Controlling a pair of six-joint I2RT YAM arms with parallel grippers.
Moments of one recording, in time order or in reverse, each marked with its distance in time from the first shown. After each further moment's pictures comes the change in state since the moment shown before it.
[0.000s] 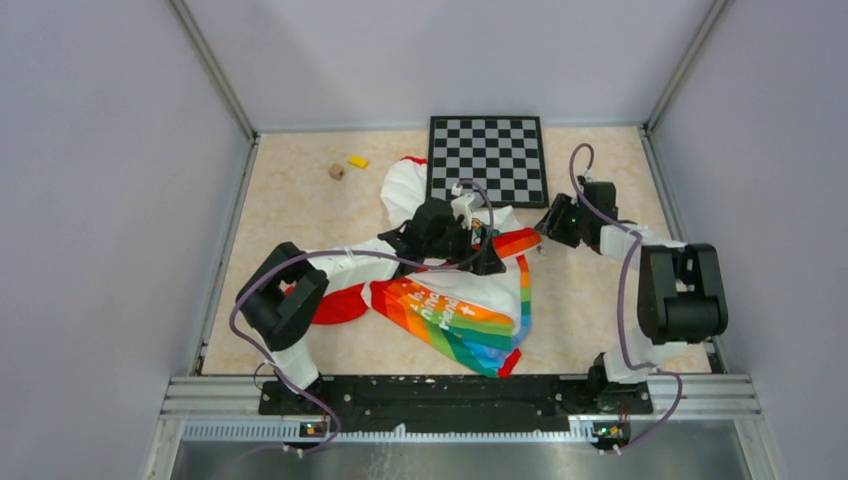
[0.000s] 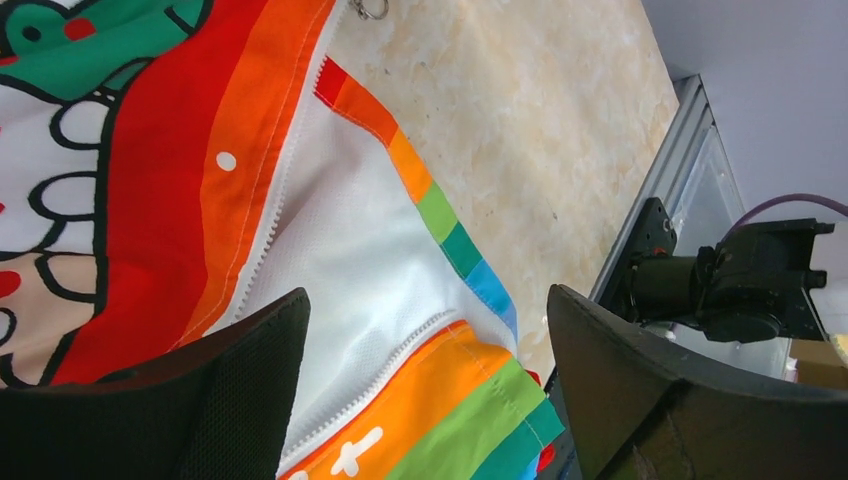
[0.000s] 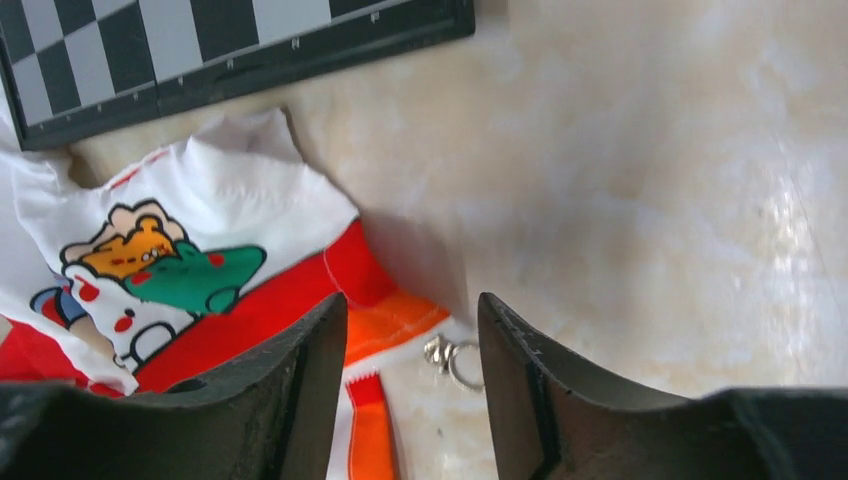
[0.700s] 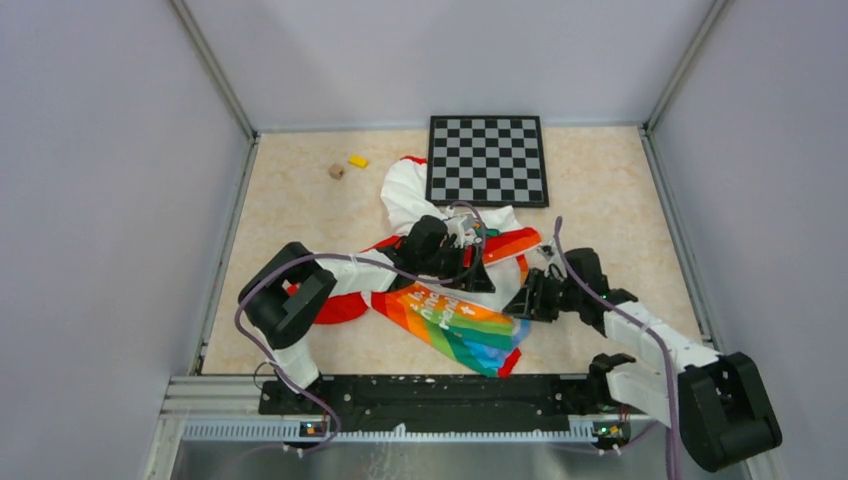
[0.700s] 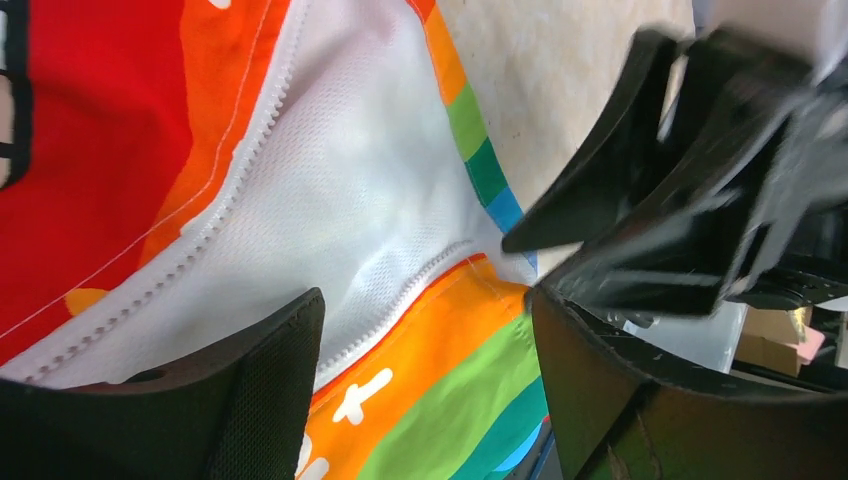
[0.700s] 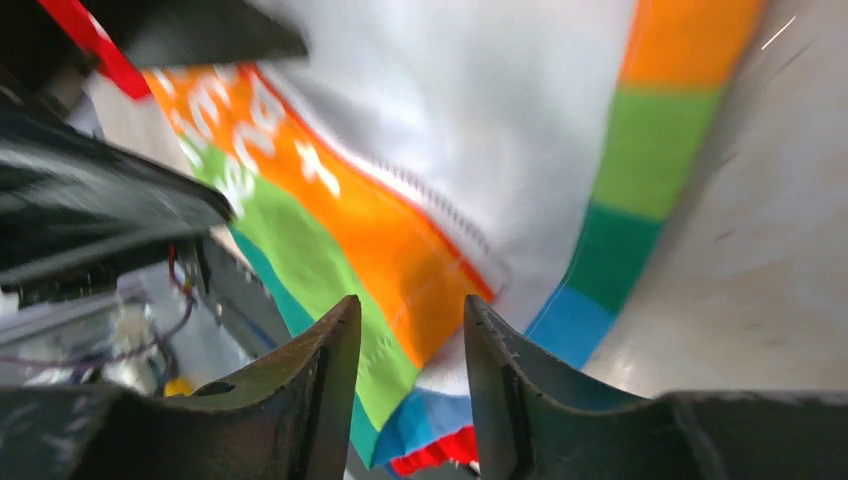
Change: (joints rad) left arm 0.000 0.023 -0.144 0.069 0.071 -0.087; right arm 0.301 -0.526 -0.484 -0.144 -0.341 0.138
